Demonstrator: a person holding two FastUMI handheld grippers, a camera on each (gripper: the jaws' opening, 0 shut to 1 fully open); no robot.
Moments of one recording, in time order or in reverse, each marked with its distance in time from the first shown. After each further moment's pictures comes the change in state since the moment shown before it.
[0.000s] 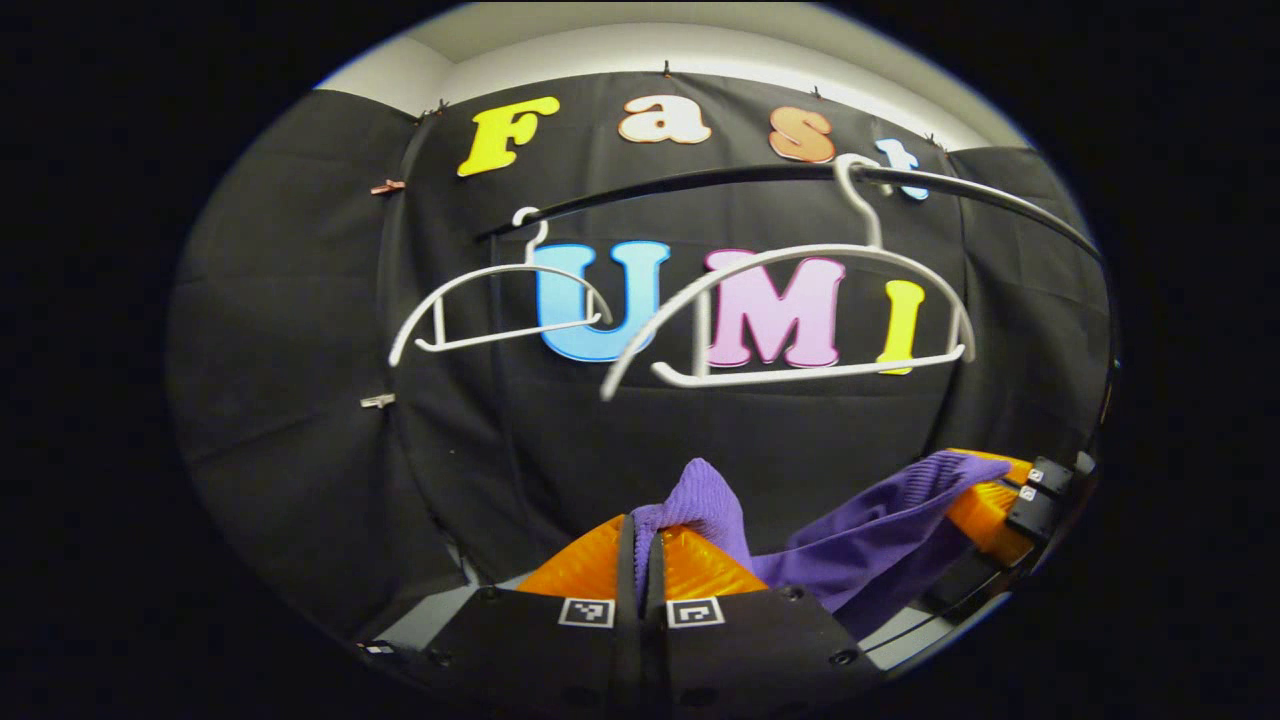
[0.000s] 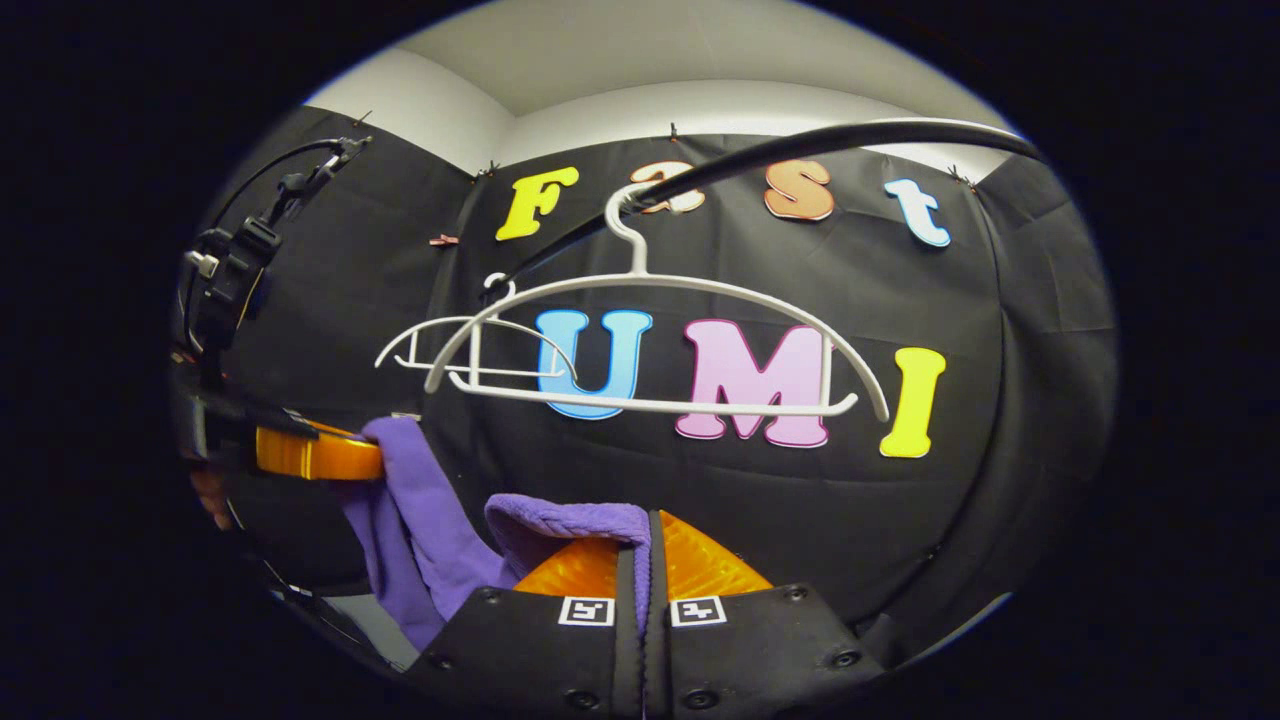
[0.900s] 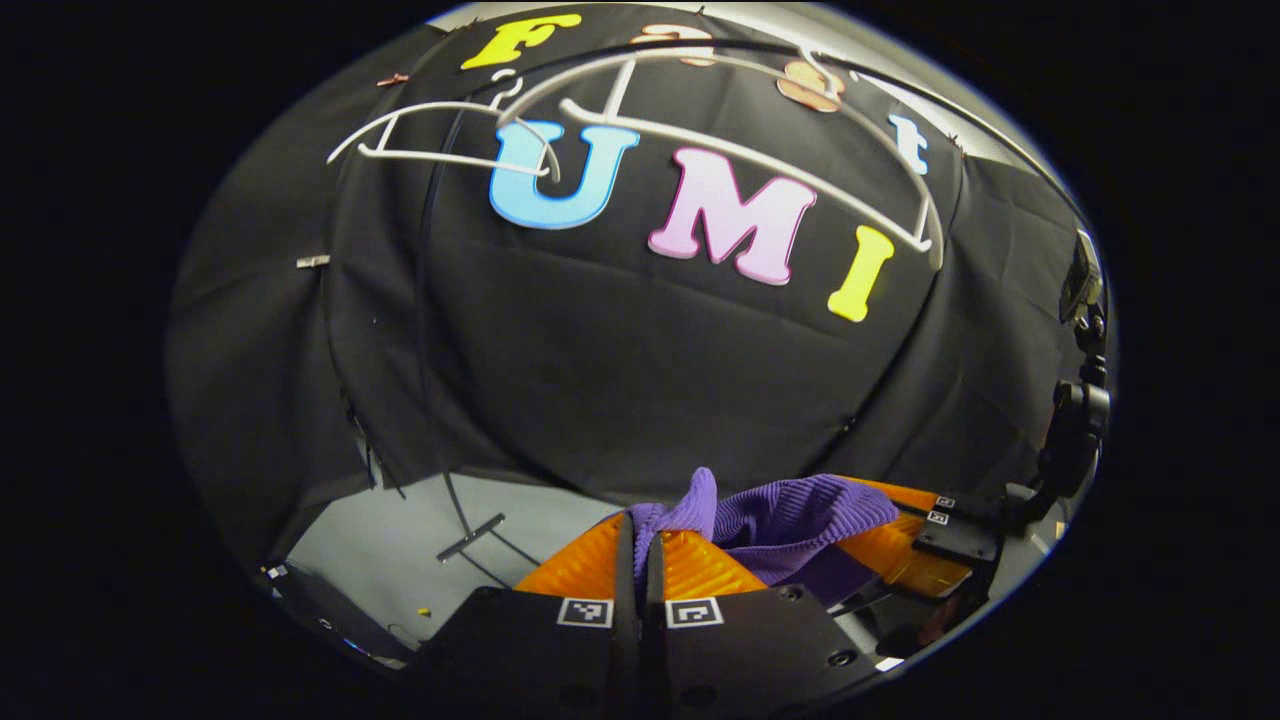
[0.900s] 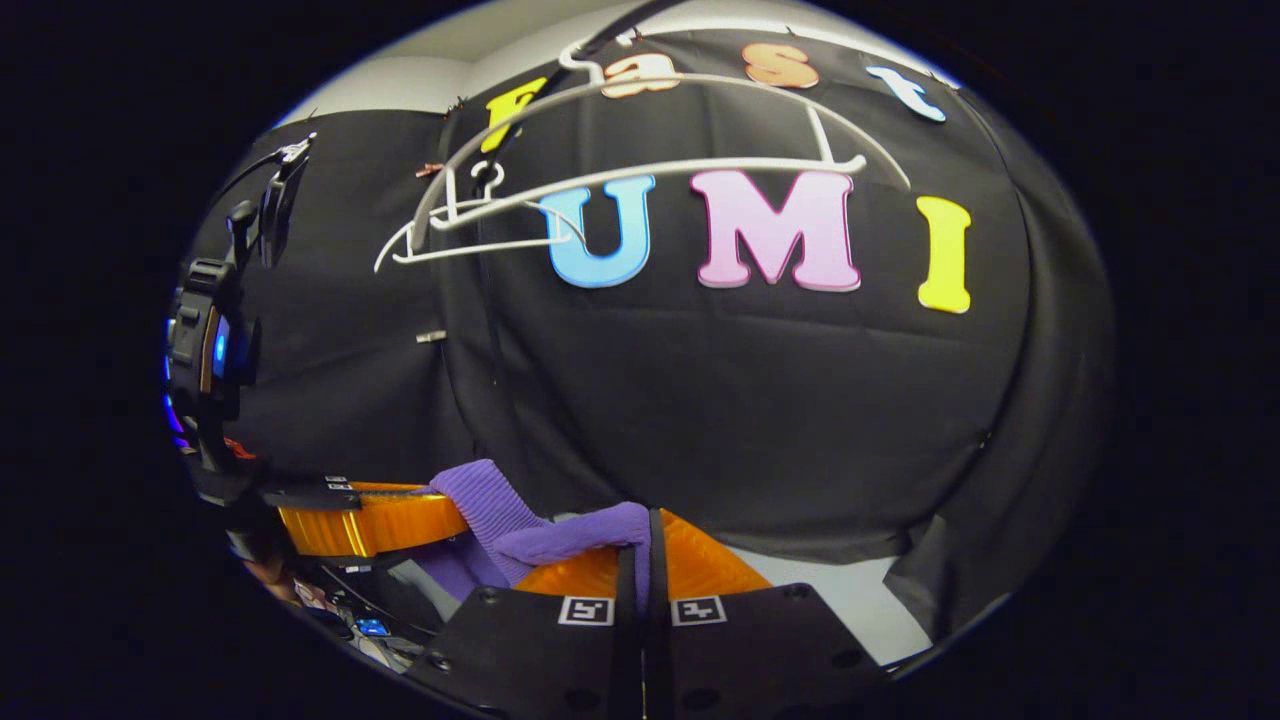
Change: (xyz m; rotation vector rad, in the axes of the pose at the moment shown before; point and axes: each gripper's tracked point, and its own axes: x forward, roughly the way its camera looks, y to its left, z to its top) left arm 0.026 -0.072 -0.174 -0.188 0.300 -0.119; right arm -0.024 -0.011 -0.175 0.161 0.448 0.067
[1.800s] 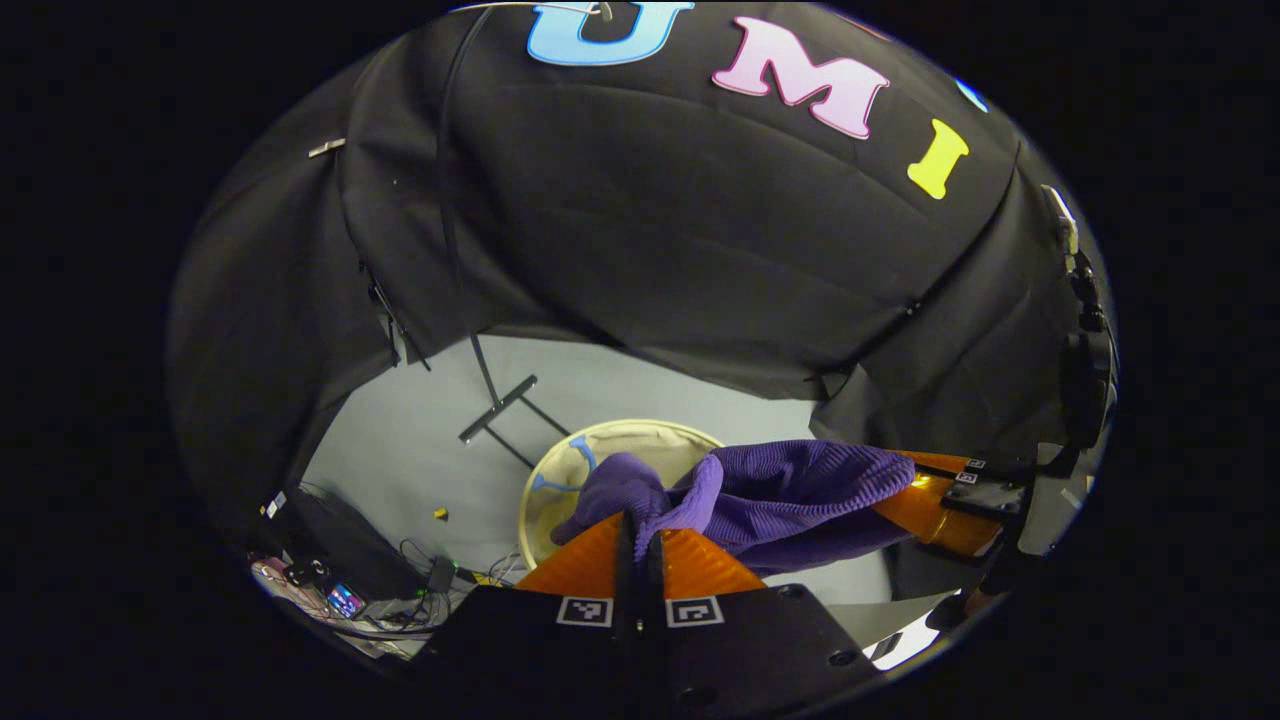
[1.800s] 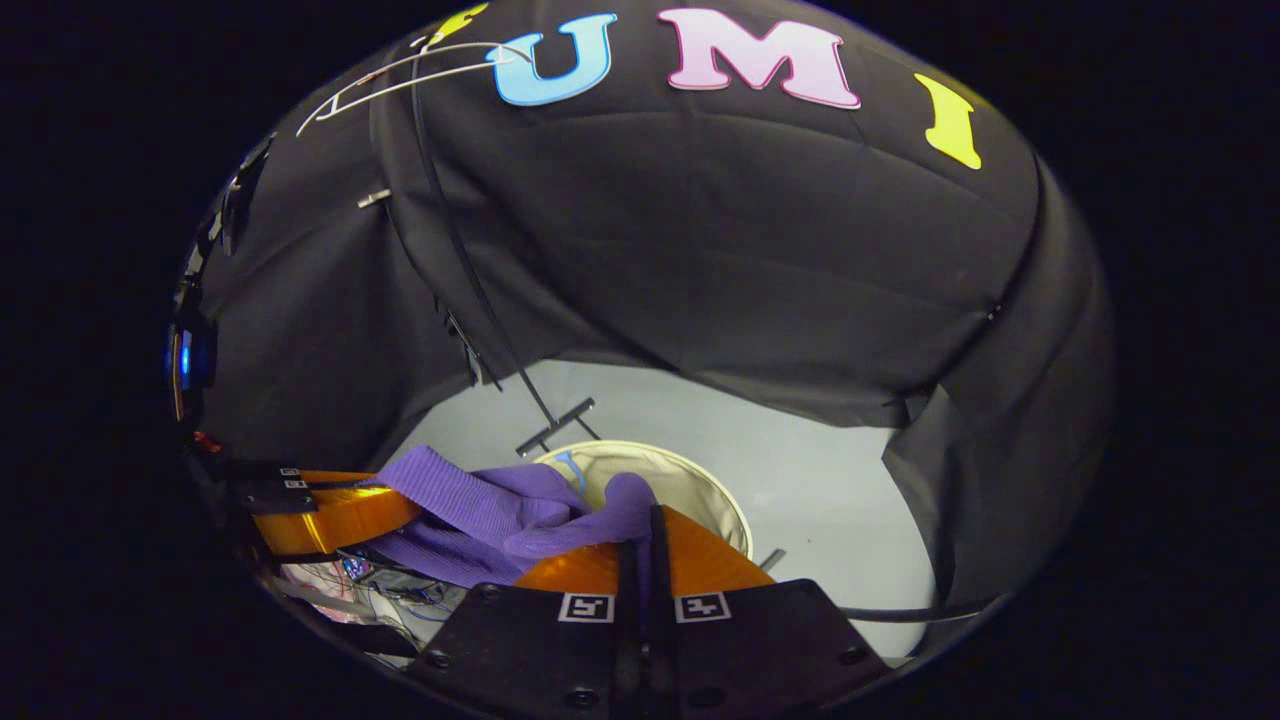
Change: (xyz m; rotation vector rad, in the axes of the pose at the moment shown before) left arm 0.061 0.057 -0.158 -0.050 0.408 0.105; right arm 0.049 -0.024 -0.192 0.022 0.492 -0.075
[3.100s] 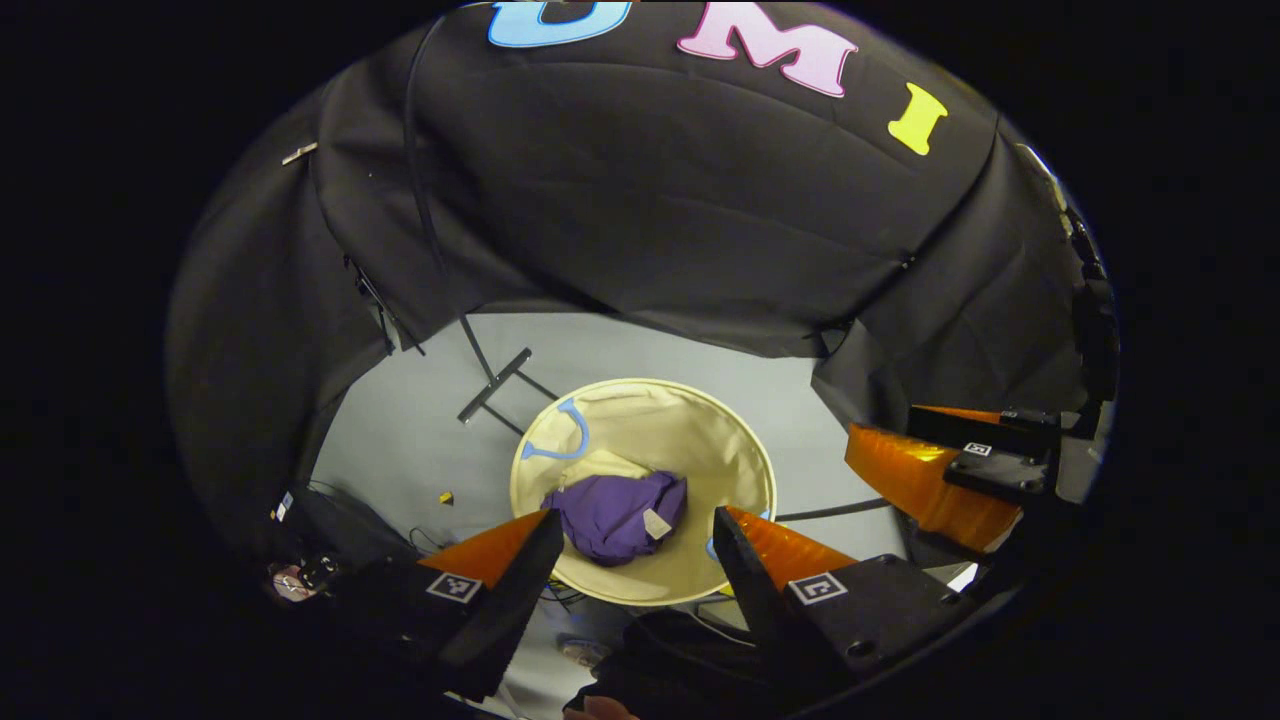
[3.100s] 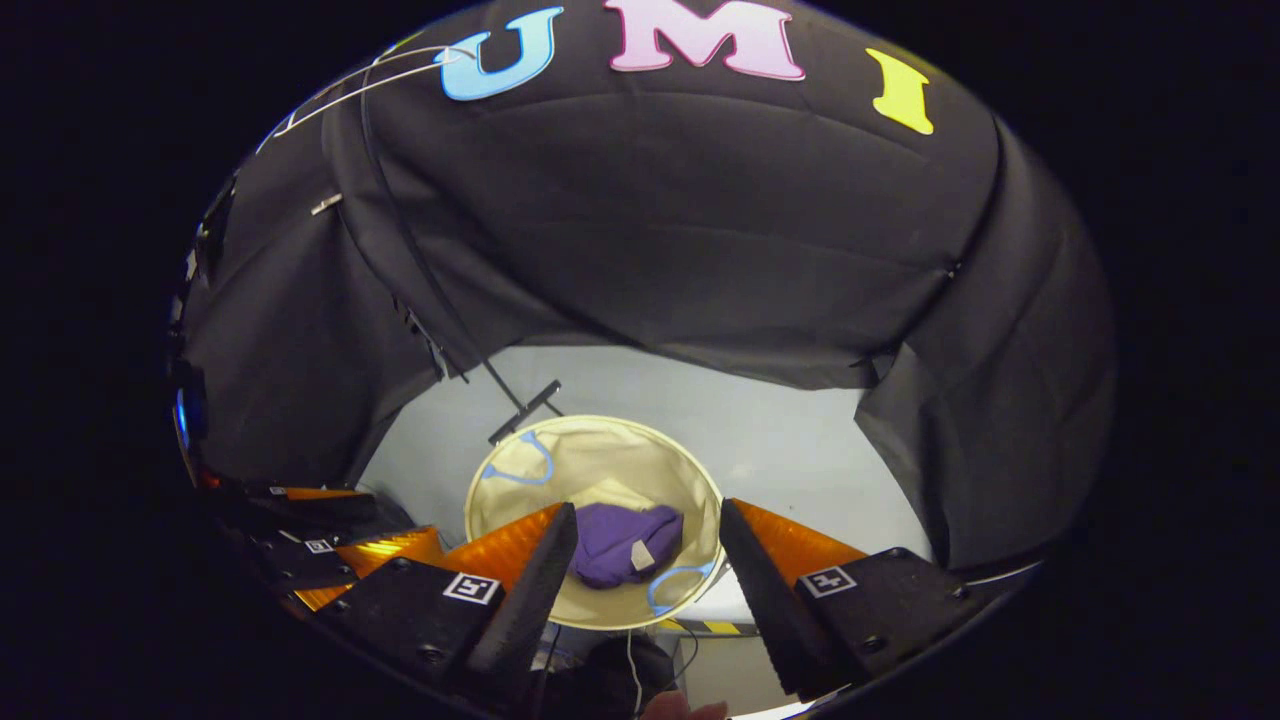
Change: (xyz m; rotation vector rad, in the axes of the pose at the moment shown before) left arm -0.005 -0.026 -0.017 0.068 0.040 -0.007; right arm -0.028 -0.029 0.013 0.101 -0.049 -0.110
